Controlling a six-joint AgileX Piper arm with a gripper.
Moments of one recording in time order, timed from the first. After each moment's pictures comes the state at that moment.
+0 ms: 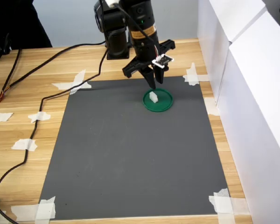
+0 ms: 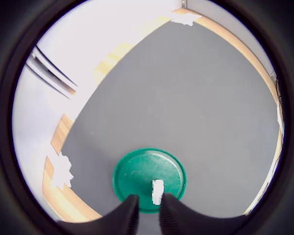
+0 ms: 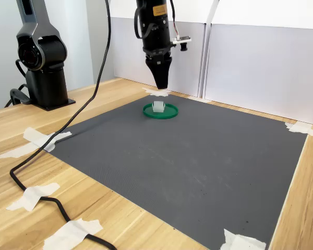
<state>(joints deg) 22.8 79.8 -52.5 9.1 46.0 -19.7</state>
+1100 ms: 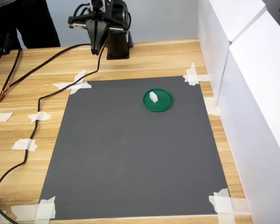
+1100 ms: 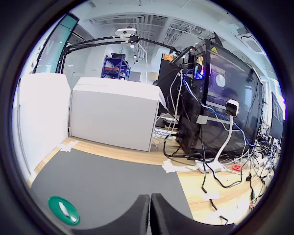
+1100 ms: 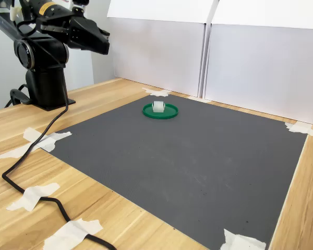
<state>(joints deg) -1.1 15.9 -1.0 6.0 -7.3 -17.4</state>
